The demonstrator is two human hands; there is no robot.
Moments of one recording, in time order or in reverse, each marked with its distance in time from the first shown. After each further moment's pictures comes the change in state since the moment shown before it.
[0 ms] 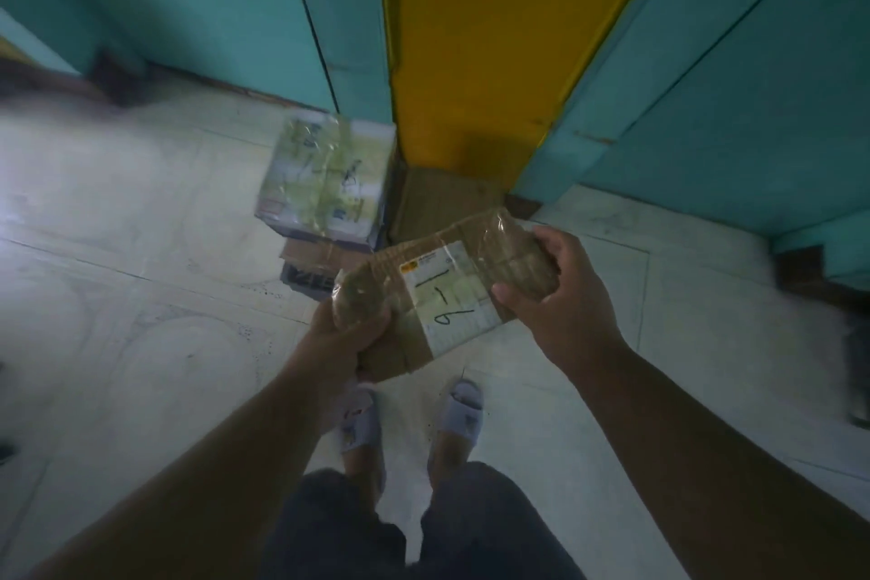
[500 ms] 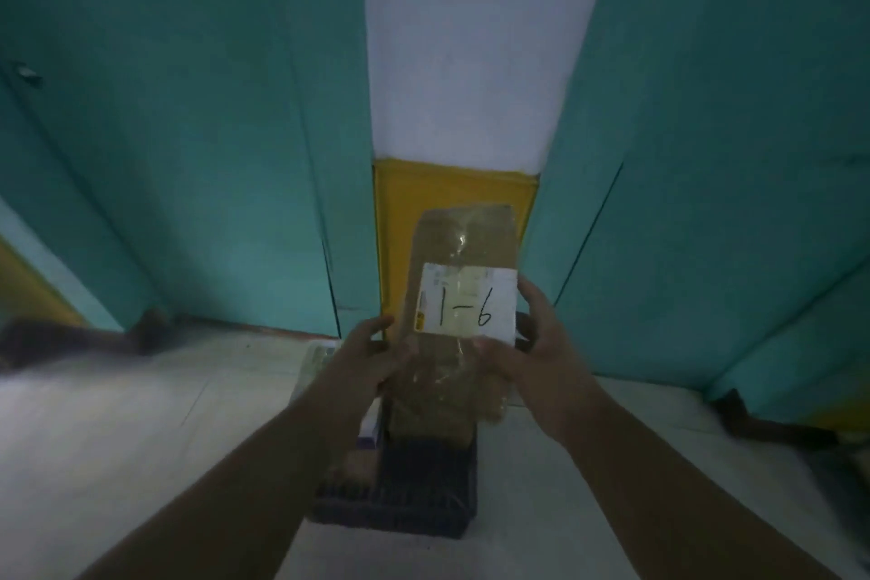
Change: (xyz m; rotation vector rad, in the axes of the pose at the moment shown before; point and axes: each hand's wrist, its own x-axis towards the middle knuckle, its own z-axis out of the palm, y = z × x) left_hand -0.138 0.207 0.079 0.300 -0.118 0.345; right_hand -0.093 -0.190 -0.096 0.632 -0.014 -0.263
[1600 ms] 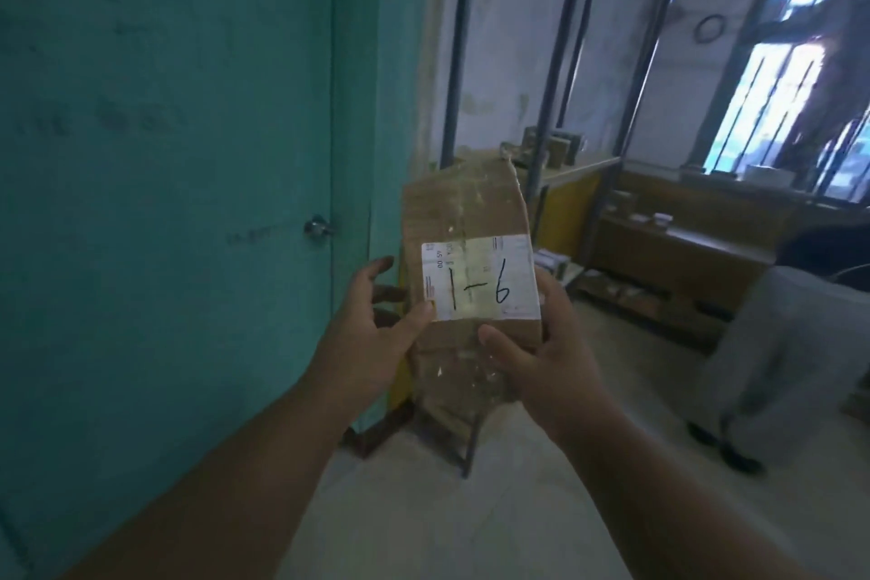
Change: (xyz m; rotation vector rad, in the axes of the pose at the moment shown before) left_hand -0.114 0.044 0.656 0.221 -0.758 0.615; right_hand -0.374 -0.129 -0.504 -0.377 1.047 -0.393
